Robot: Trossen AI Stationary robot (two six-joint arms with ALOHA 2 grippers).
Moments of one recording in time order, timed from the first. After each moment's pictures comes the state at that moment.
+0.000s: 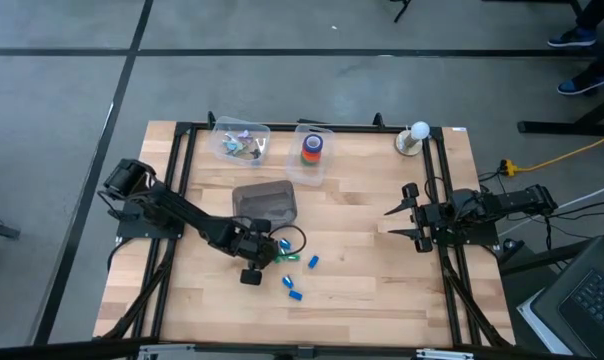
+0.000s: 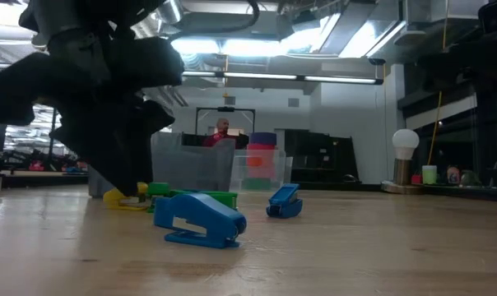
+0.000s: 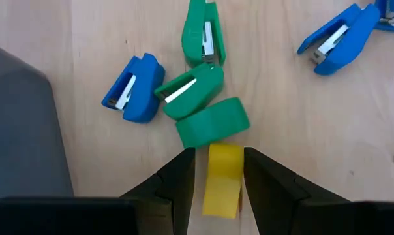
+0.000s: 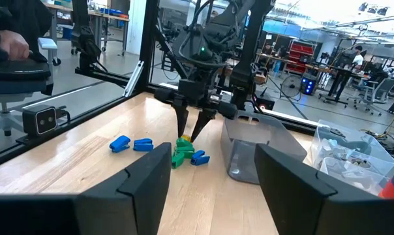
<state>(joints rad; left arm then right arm) -0.37 1.66 0.83 -0.26 -0.19 -0.23 0.23 0.01 0.03 -0.02 0.01 -0.19</state>
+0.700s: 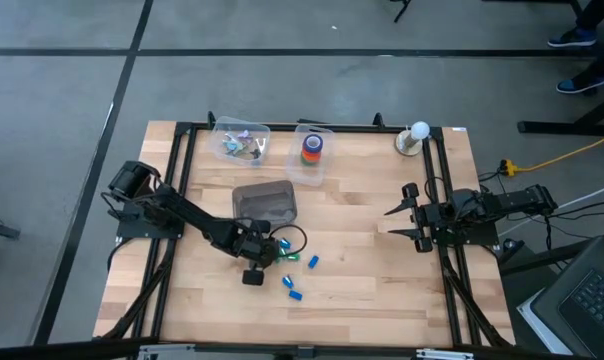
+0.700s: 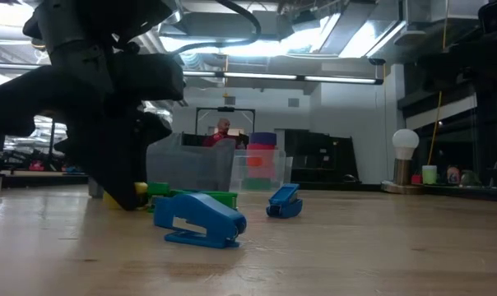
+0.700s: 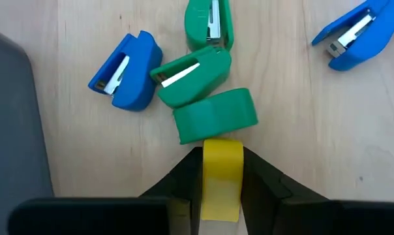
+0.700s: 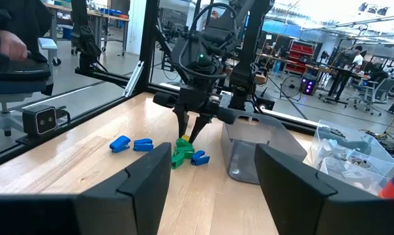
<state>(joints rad) -0.37 1.70 0.84 -0.26 -0.16 -0.29 0.23 0.01 0.03 -0.02 0.01 -0.19</state>
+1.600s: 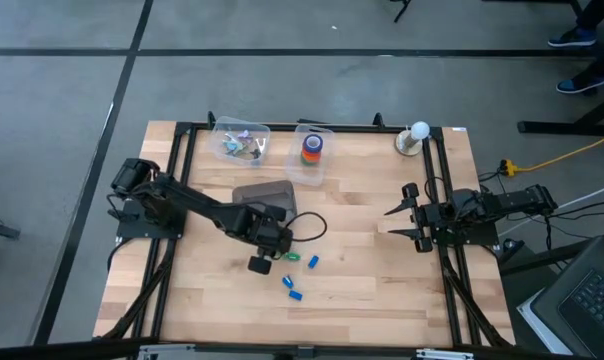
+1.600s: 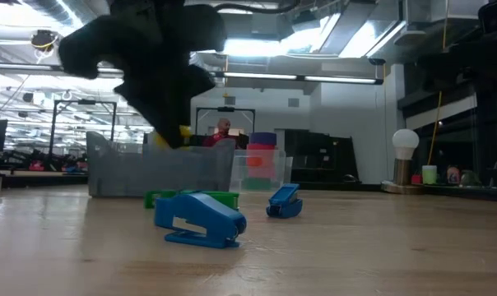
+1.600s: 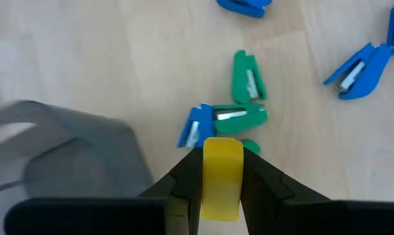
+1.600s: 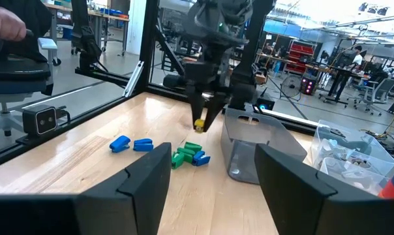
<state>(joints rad) -0.27 1.70 1.14 -0.62 -0.16 0.01 0.23 0.01 0.03 -0.02 0.01 -0.19</state>
